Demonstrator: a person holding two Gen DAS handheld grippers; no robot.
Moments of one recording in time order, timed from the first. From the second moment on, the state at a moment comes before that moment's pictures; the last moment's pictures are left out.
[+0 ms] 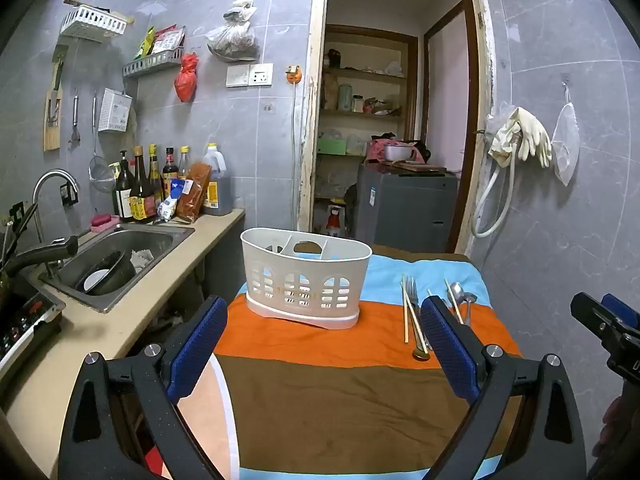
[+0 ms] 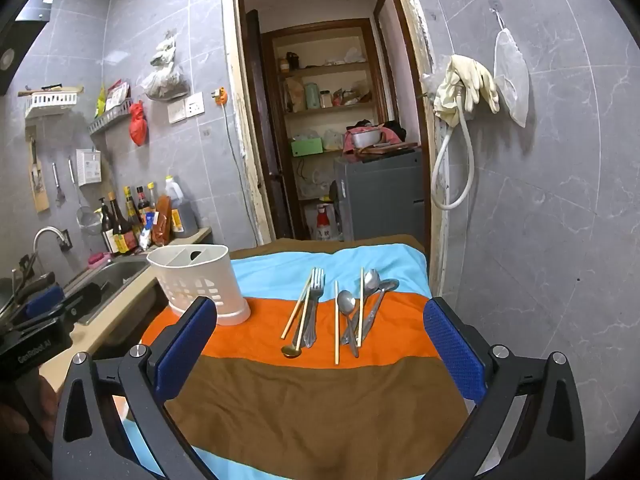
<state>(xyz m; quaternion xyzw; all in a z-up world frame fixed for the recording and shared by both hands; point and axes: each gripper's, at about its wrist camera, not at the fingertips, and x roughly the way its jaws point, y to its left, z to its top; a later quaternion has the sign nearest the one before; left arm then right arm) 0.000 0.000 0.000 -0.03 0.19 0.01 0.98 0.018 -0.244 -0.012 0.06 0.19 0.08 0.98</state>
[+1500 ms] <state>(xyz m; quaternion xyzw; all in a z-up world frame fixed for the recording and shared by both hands) -0.001 0.000 0.000 -0.04 0.19 0.01 0.98 0.016 -0.243 -0.010 0.06 0.19 0.08 0.98</state>
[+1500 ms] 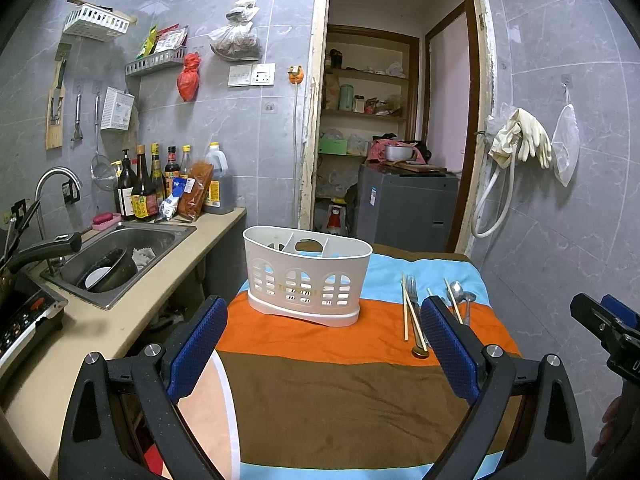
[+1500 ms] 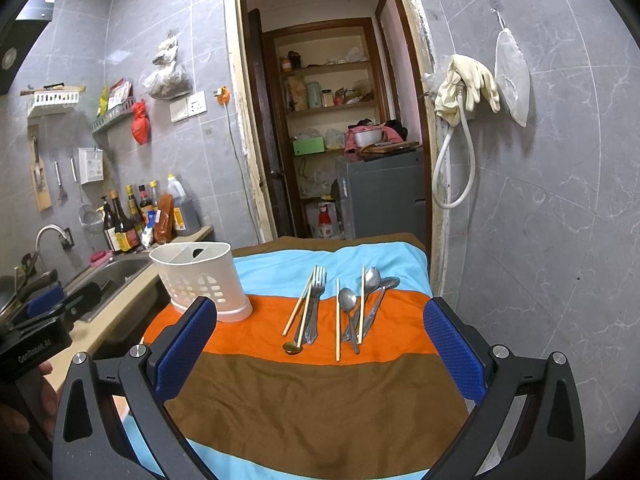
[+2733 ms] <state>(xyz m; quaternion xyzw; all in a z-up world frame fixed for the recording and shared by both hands) -0.004 -0.006 -0.008 -0.04 0.19 0.01 0.98 0.013 -0.251 -0.010 0.06 0.19 0.08 0.98</state>
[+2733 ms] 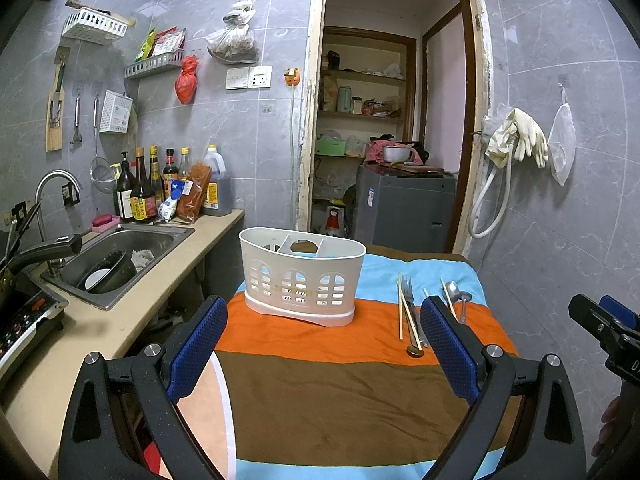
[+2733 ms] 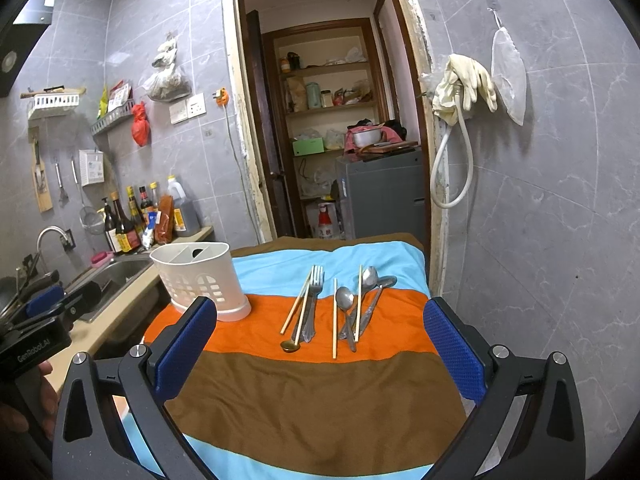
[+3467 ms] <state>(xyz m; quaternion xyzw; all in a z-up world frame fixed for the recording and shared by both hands) -0.006 -0.024 0.006 -0.03 0.18 -0.01 0.98 0.013 -0.253 -0.008 0.06 0.19 0.09 0.98</state>
